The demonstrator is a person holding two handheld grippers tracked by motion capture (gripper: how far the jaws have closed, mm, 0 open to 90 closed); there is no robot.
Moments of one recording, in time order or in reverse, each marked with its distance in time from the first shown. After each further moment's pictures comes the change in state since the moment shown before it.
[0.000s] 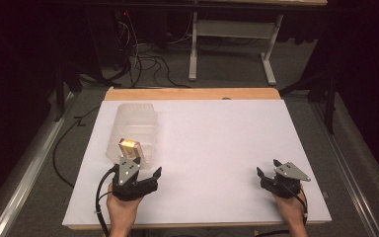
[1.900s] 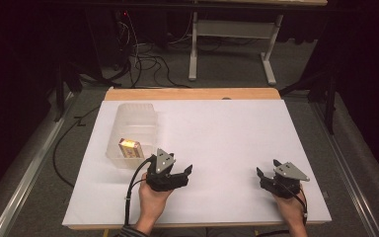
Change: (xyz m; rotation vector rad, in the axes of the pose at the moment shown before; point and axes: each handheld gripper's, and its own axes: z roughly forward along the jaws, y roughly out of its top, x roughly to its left) left arm -0.048 0.015 0.062 0.047 -0.153 0.039; right arm 0.001 0.000 0.001 0.007 -0.003 -0.010
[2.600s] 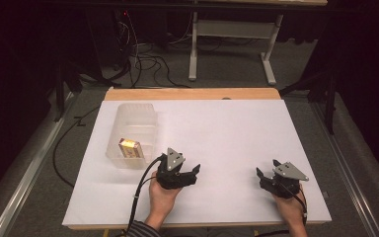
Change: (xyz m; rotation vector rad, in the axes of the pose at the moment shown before) left arm -0.010 -0.004 0.031 0.010 -0.009 0.008; right arm 0.001 0.000 0.001 0.006 -0.002 -0.005
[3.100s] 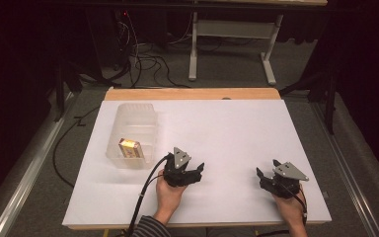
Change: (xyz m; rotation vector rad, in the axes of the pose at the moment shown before) left arm -0.002 -0.008 0.030 0.017 0.018 -0.015; right arm 0.000 0.000 0.000 -0.001 0.000 0.001
